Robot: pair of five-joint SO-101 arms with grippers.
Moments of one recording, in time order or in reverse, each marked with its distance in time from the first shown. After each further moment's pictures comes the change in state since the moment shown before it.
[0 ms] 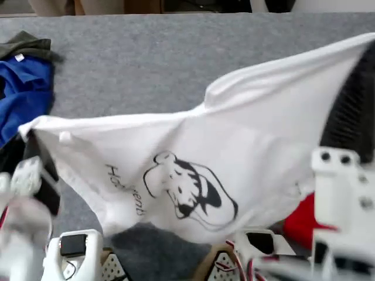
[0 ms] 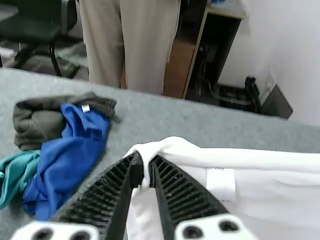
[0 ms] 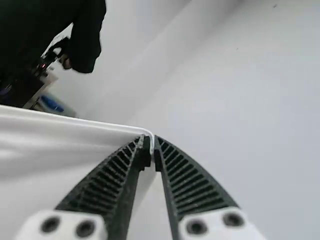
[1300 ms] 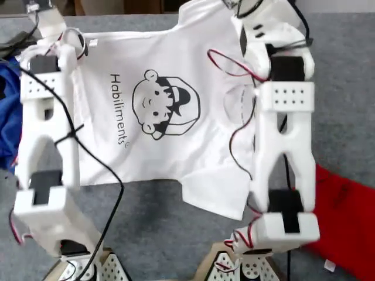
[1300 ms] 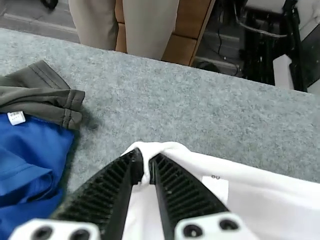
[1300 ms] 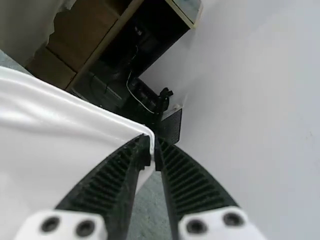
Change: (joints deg) left arm 0.1 77.8 -21.6 -43.4 0.0; right arm -3.6 33.1 44.8 -45.2 -3.0
